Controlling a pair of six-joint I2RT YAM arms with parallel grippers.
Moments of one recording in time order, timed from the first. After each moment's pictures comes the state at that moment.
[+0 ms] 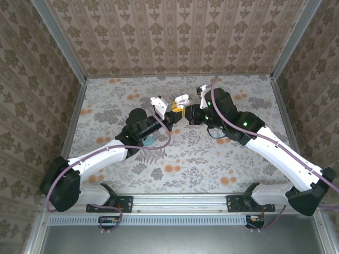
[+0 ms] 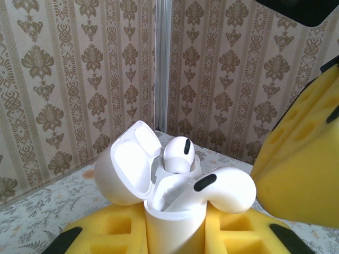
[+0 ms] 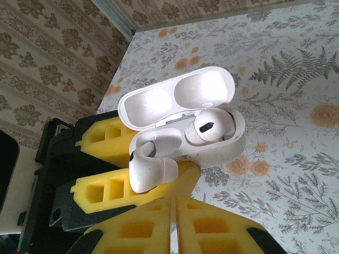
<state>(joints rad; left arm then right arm) -0.79 1.30 0.79 0.57 0.25 -0.07 0.72 1.24 1.36 -0.64 0.02 0.60</state>
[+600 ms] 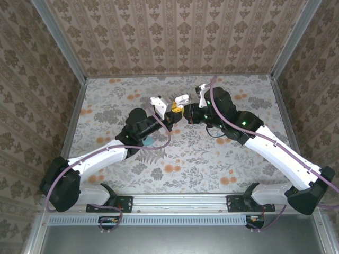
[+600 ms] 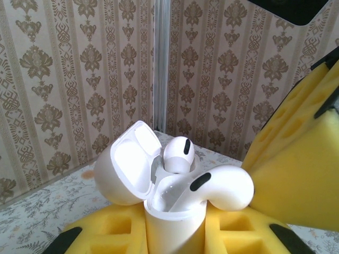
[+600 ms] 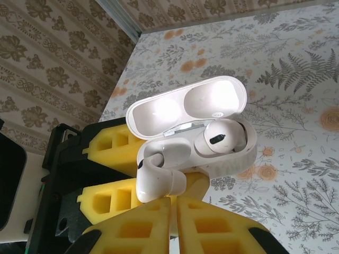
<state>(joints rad) -0.79 1.30 0.79 0.57 0.26 -0.07 0.71 1.26 1.36 -0.61 0.00 0.60</state>
